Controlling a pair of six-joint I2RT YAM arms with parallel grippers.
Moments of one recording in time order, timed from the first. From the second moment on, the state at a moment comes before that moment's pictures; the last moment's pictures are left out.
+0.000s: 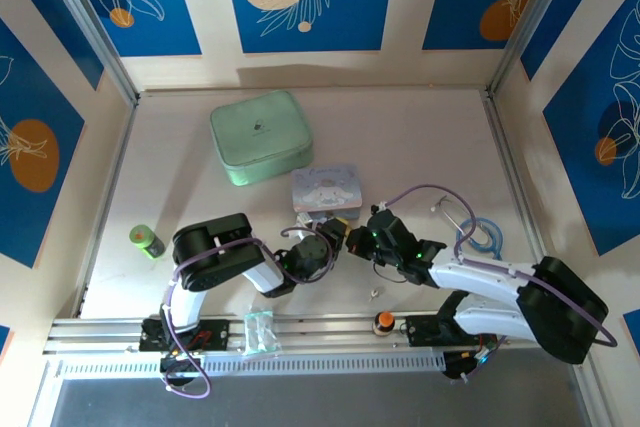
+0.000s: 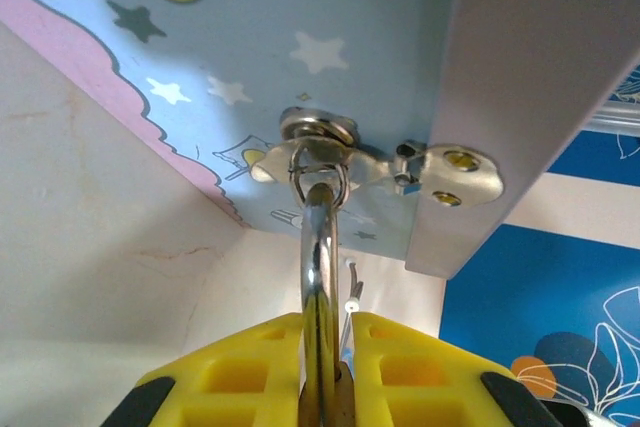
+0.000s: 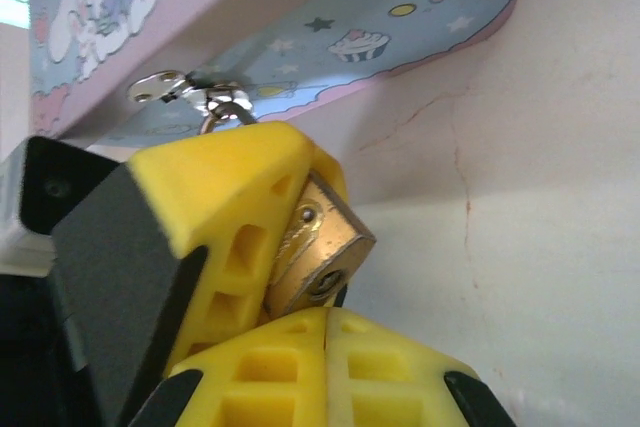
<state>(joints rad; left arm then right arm) -1.15 1.99 0.60 1.10 -0.44 -1.78 0.82 1.11 0.36 0.04 0.00 1.08</state>
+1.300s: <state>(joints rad) -1.16 1.43 0.39 0.65 -0.33 -1.19 0.88 1.00 0.87 -0.81 0.04 0.42</state>
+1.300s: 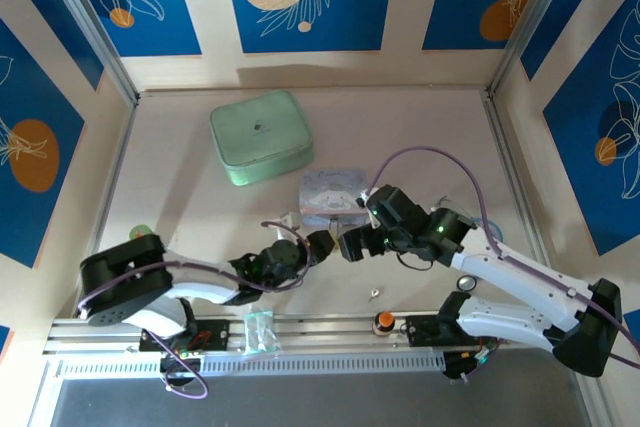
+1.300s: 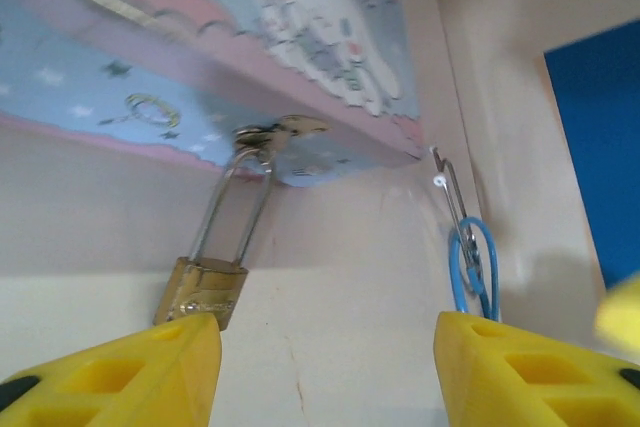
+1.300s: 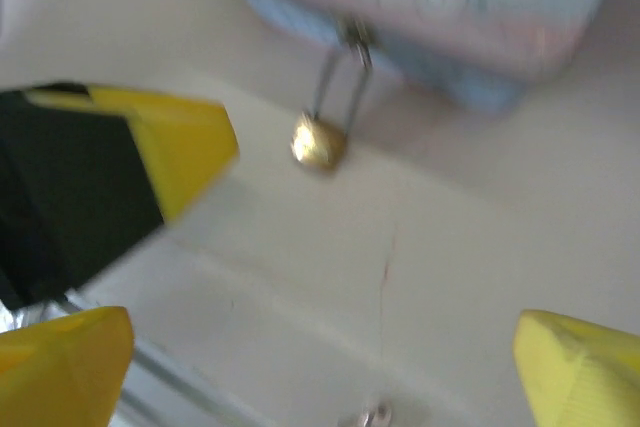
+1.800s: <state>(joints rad) -1.09 0.94 0.45 0.13 -0.30 -0.73 0.67 1.01 0.88 -0.87 -0.29 -0.64</state>
